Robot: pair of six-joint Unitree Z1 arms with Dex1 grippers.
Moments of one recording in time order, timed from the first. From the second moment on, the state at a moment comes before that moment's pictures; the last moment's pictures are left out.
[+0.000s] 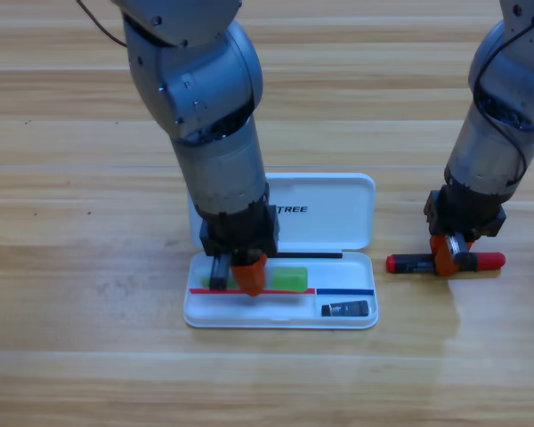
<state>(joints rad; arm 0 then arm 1) -0.88 2.15 -1.62 0.89 -0.02 0.73 0.63 2.14 -1.48 0.83 0.04 -0.99</state>
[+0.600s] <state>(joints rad) -0.89 2.17 -1.62 0.89 -0.03 0.72 0.64 1.95 -1.48 0.97 0.10 -0.91</state>
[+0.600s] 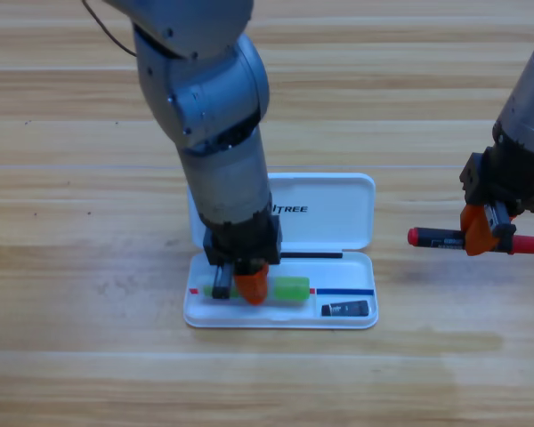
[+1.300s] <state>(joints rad) -0.89 2.18 -1.64 0.96 -0.03 0.71 0.64 1.95 -1.48 0.98 0.10 -0.90</state>
